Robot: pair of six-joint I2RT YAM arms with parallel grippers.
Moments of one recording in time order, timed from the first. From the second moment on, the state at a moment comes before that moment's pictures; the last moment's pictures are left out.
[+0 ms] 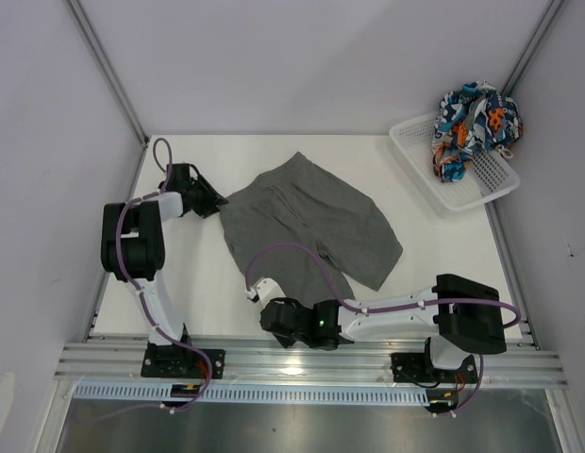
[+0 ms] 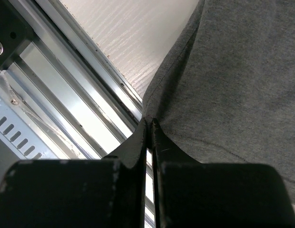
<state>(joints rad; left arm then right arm) 0.06 1.94 1.16 -0.06 0.28 -0.70 1.46 1.63 0.98 -0.23 0.30 0.50</state>
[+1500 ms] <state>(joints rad) 0.11 1.69 1.34 -0.54 0.14 -0.85 1.31 1.31 1.07 -0.37 0.29 0.46</state>
